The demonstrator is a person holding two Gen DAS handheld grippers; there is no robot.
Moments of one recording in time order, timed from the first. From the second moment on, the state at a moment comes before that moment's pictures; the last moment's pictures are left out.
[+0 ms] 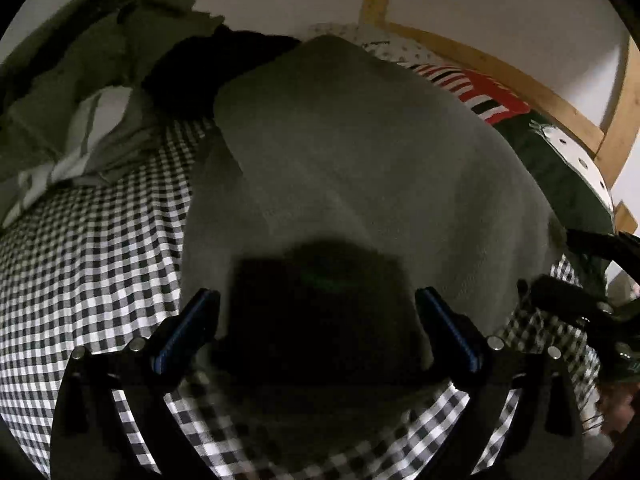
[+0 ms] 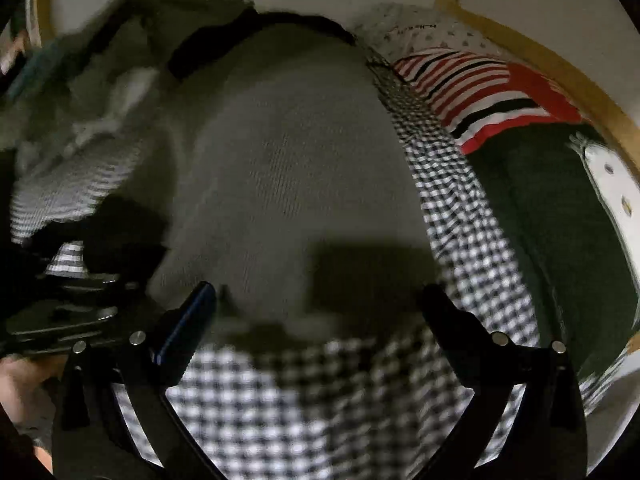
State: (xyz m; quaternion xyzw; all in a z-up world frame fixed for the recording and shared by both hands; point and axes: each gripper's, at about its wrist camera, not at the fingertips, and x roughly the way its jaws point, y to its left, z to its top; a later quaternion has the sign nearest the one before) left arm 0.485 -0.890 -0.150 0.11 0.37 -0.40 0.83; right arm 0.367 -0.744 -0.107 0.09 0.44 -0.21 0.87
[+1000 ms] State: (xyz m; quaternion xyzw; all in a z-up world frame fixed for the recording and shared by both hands) left arm 0.422 -0.749 -0.104 0.06 0.36 -0.36 0.86; right arm 0.285 -0.675 -0.100 0.12 0.42 -0.24 0.87
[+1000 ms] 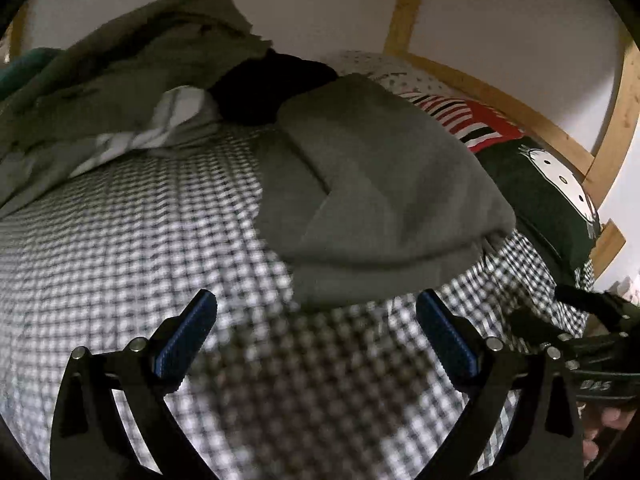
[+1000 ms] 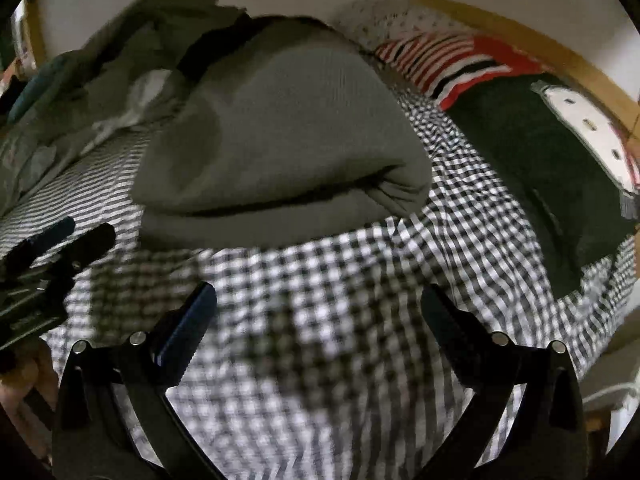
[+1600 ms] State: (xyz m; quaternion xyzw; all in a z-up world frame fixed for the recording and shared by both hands) left arm 0.277 -0.621 -0.041 0.14 0.36 -0.31 0.87; right arm 0.155 -0.547 -0.032 0.08 0.39 -0.22 0.89
